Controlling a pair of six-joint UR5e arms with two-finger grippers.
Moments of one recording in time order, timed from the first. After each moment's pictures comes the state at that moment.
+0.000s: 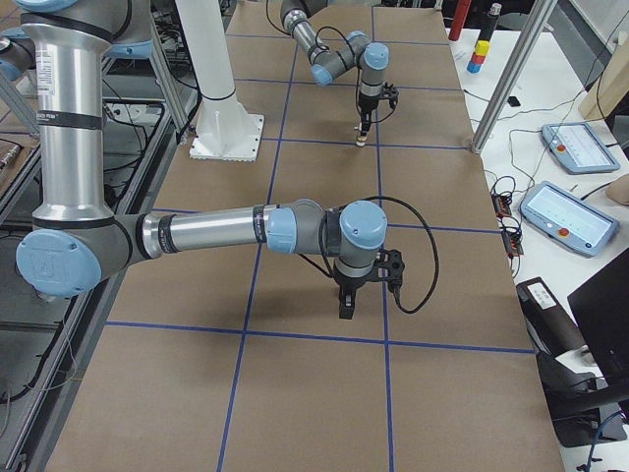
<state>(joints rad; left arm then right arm) -0.62 -2.66 -1.12 -1.60 -2.00 -1.13 1.55 -1.62 1.77 -1.74 2.39 0.04</state>
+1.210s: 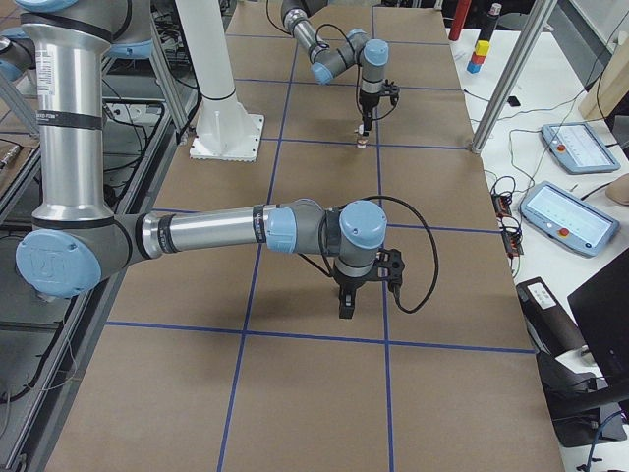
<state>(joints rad) -0.64 -2.65 -1.17 -1.62 -2.00 -1.13 1.55 -1.62 1.77 -1.74 2.39 0.03</state>
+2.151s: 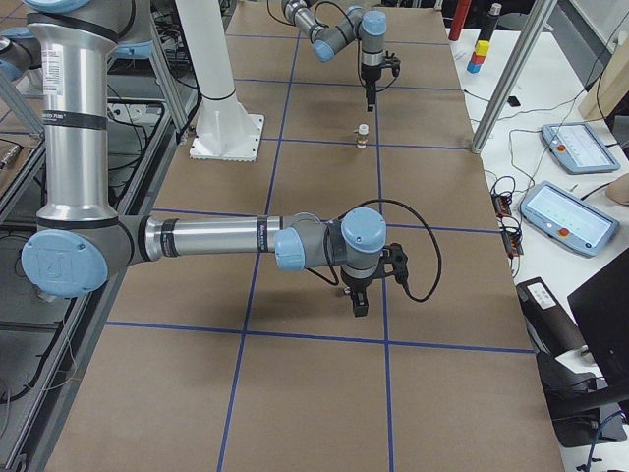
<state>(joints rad) -0.71 -2.44 -1.46 -1.59 -2.01 -1.12 1.43 -1.61 1.64 -1.35 2.41 0.03</state>
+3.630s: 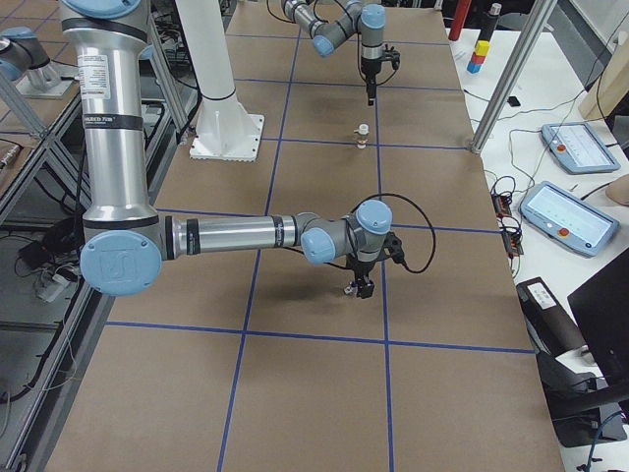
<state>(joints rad) -0.72 -2.40 -1.50 -1.59 -2.01 -1.12 1.18 -1.53 1.55 -1.30 2.30 0.13</state>
